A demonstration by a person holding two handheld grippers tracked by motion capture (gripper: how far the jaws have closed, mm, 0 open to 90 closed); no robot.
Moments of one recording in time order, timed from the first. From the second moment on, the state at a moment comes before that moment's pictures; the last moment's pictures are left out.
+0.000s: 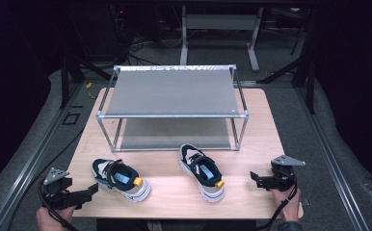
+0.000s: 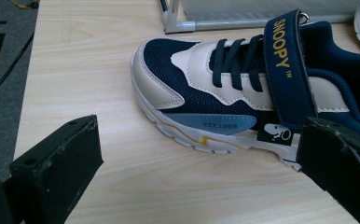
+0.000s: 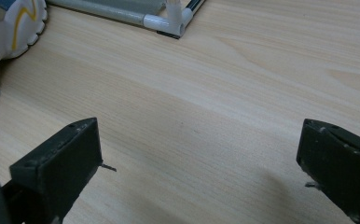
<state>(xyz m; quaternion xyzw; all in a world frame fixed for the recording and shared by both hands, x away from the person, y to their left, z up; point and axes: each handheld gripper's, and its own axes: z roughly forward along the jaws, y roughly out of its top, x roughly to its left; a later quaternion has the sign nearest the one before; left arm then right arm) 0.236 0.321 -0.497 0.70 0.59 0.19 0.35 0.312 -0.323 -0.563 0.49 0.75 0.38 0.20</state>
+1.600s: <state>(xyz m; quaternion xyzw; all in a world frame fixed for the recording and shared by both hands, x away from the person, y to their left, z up) 0.309 0.261 -0.483 0.77 0.55 0.10 0.30 0.312 -0.320 -0.563 0.49 0.76 0.37 0.20</state>
